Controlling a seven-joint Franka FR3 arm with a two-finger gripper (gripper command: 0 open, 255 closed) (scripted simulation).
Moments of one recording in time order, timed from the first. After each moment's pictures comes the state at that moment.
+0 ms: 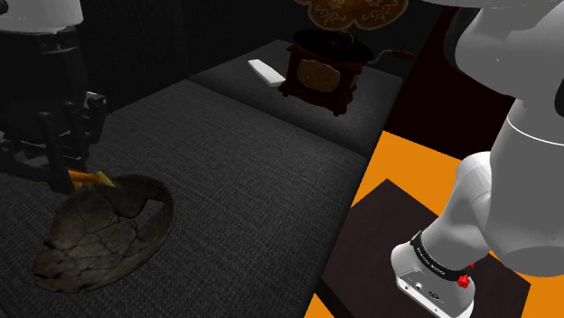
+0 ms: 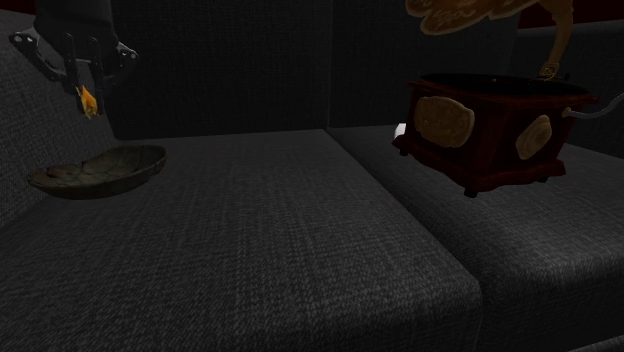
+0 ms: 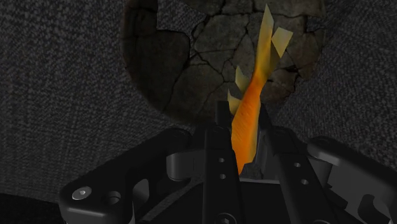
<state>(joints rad) 0.69 0.35 0.34 -1.26 0.01 1.78 0.23</state>
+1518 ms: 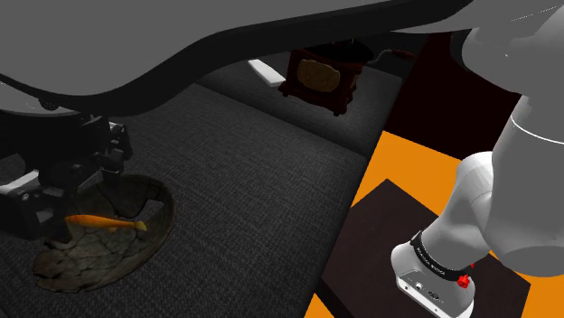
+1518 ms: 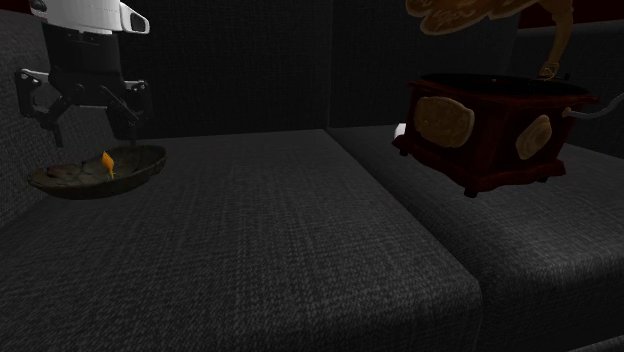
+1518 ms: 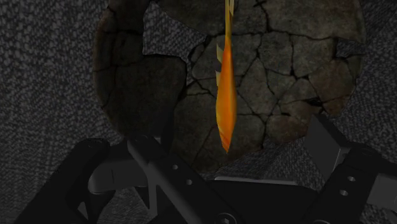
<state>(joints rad) 0.68 0.32 0.34 -1.46 0.02 1.95 0.23</state>
